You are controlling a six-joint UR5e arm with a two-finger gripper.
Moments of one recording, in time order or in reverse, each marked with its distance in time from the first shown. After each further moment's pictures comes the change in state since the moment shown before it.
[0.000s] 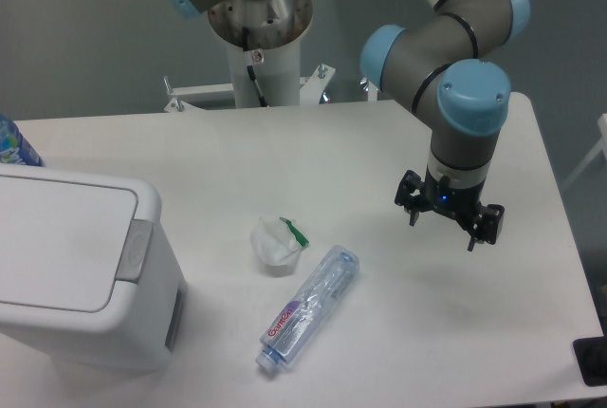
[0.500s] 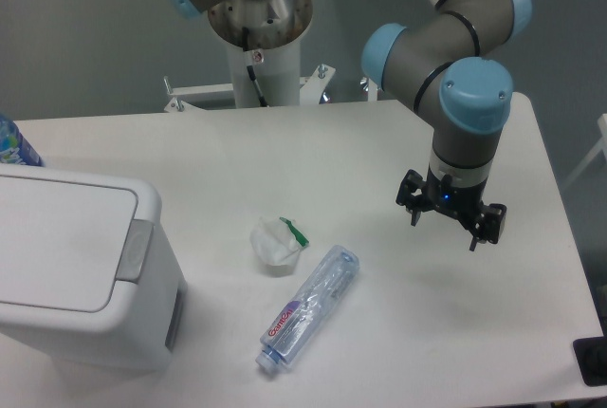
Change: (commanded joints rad) arm 0.002 0.003 0.008 -0.002 -0.015 -0.003
